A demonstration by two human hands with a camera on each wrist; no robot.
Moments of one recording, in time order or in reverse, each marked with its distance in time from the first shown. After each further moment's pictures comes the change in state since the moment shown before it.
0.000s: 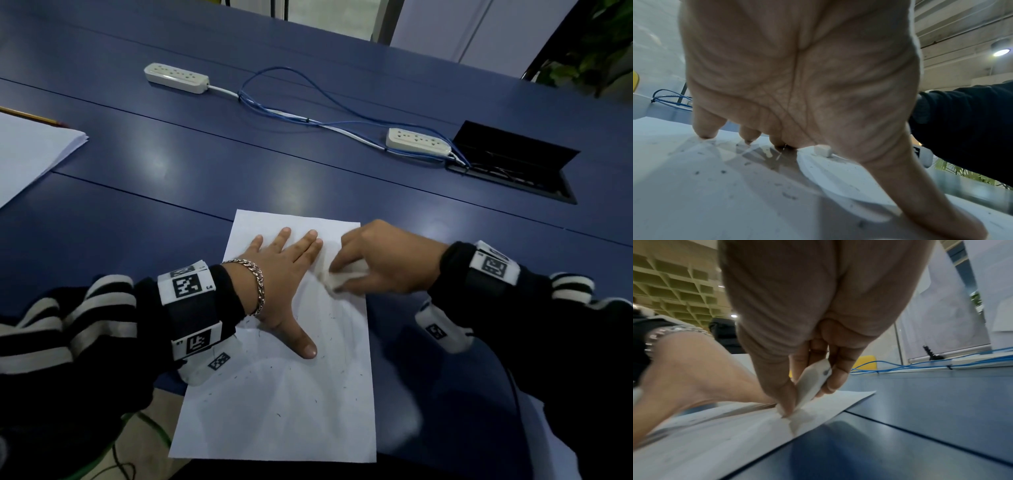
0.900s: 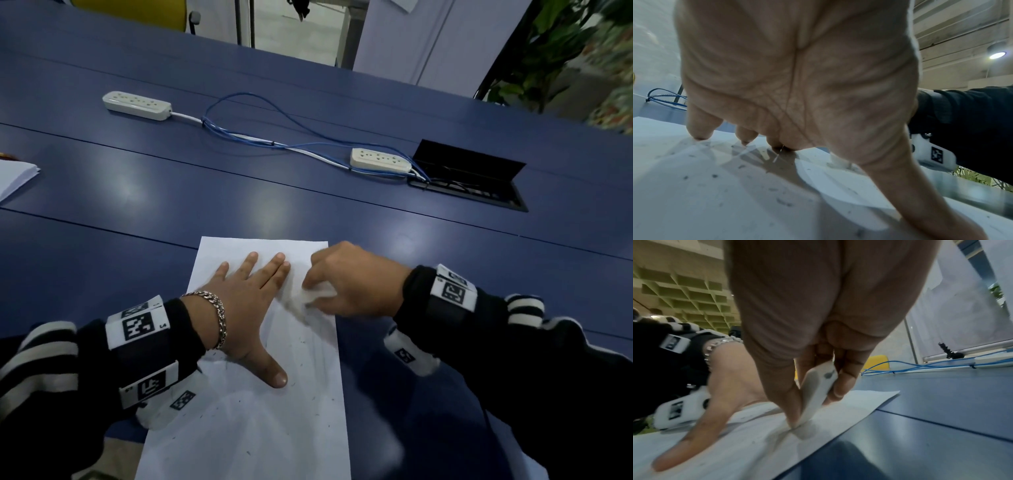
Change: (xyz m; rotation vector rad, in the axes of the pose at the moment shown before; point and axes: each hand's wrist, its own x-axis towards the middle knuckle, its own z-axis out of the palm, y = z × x) left_hand -0.001 0.000 0.000 -0.006 -0.010 -0.003; right_hand -0.004 -0.001 0.005 -0.050 0.048 0.098
